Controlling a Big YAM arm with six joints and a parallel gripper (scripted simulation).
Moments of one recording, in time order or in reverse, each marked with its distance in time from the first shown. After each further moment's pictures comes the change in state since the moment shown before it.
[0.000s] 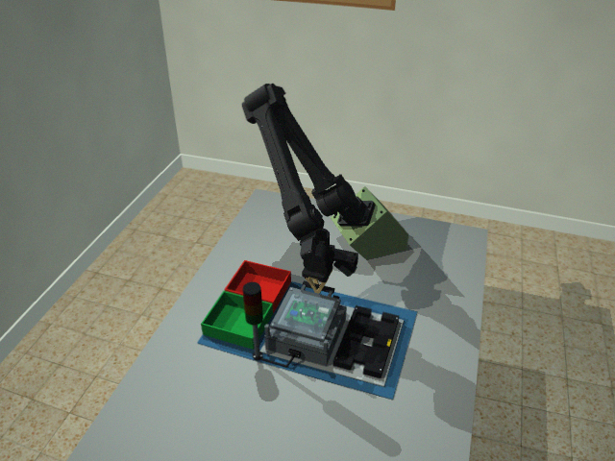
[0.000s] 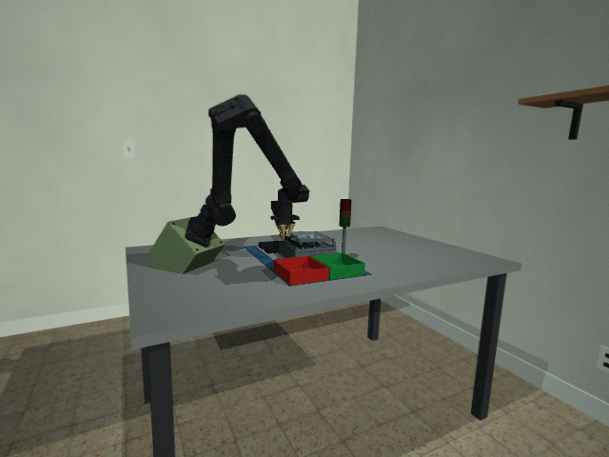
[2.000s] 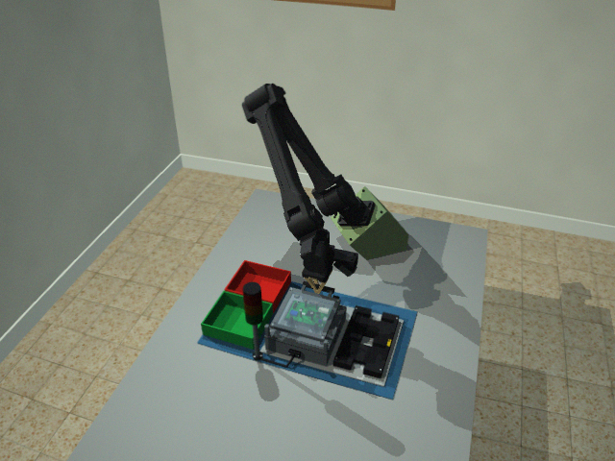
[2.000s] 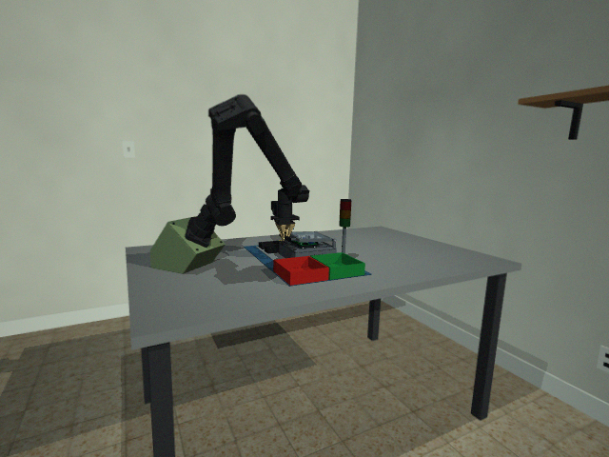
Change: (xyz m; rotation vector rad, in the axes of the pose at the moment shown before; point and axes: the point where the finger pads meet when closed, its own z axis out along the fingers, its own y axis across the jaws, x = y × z) arm 0.000 0.000 0.001 0.002 -0.001 -0.001
